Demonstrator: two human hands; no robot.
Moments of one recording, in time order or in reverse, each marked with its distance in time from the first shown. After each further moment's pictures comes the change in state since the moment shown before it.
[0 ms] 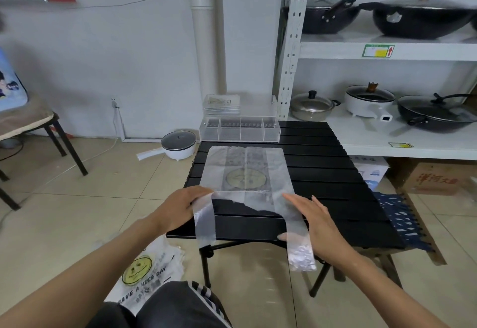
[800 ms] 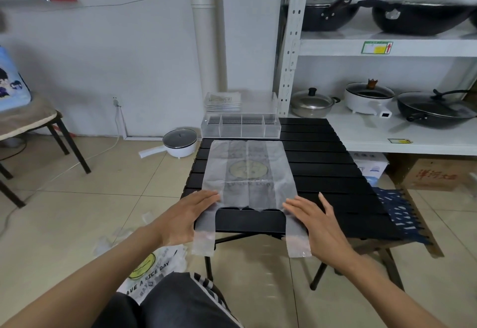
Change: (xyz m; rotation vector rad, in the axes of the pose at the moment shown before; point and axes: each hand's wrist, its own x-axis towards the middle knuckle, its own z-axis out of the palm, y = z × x) left_hand -0.031 -0.004 0.016 0.268 -0.141 0.180; right_hand -0.021 0.016 0.010 -0.425 -0.045 -0.114
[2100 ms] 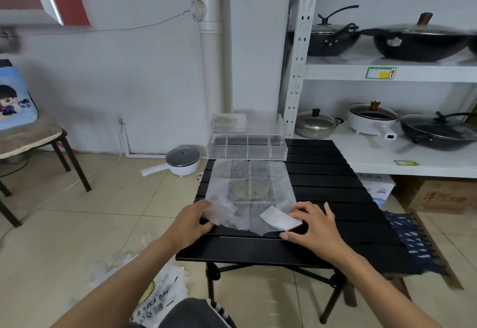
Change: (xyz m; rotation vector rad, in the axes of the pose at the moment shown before) left_hand 0.034 -0.014 -0.014 -0.250 0.255 -0.261; right_hand 0.070 -0.001 -0.007 0.234 -0.009 0.252
